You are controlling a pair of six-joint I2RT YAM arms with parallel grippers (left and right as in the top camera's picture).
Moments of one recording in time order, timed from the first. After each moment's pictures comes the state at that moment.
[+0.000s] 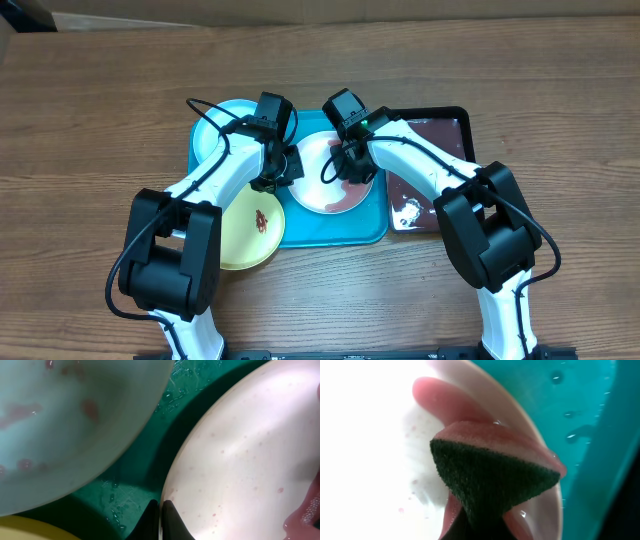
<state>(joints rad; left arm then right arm) -0.29 1.93 1.27 -0.71 0.09 -0.53 0.58 2.17 1.60 -0.78 0.02 0.30</state>
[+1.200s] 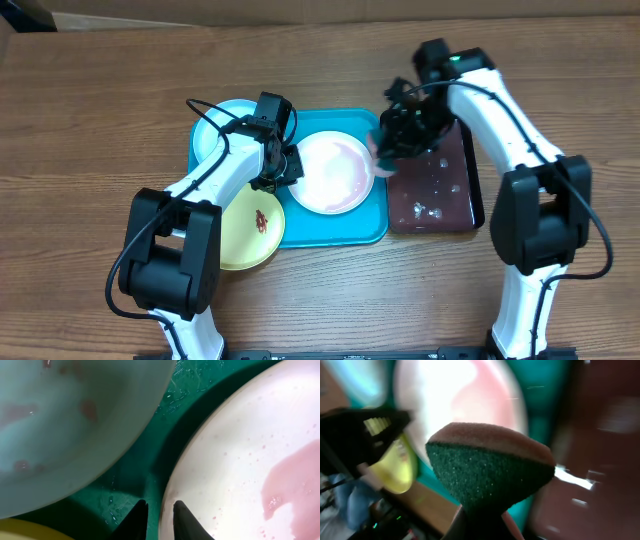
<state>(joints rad) -0.29 1.93 1.27 -0.71 0.09 -0.53 0.21 2.14 1.83 -1.29 -0.56 0.11</state>
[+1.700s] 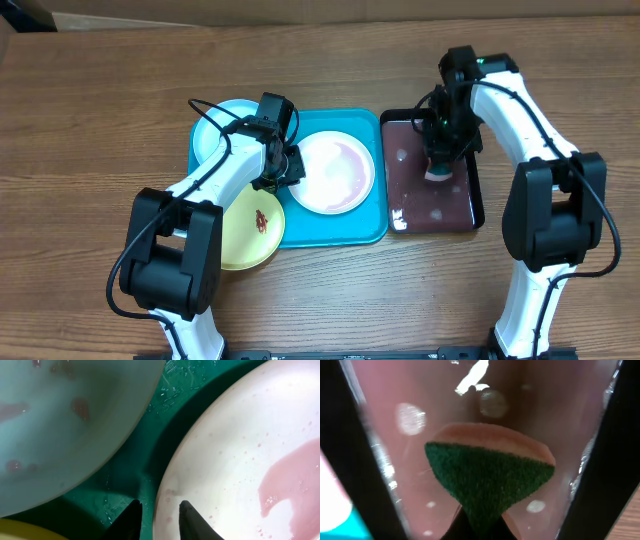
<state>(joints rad) -0.30 1.93 1.27 -0.71 0.09 -0.53 0.15 2.14 1.72 -1.23 -0.11 0.12</state>
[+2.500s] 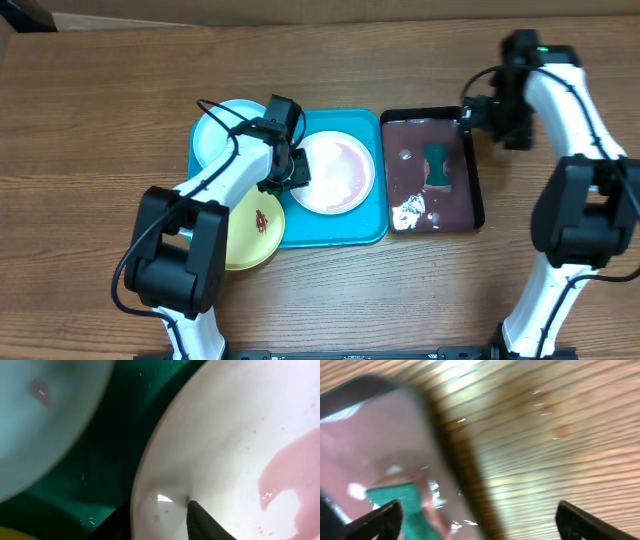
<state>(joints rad) -0.33 1.95 1.27 -0.71 0.09 -0.53 -0.09 2.14 1.82 -1.22 -0.08 0.23</state>
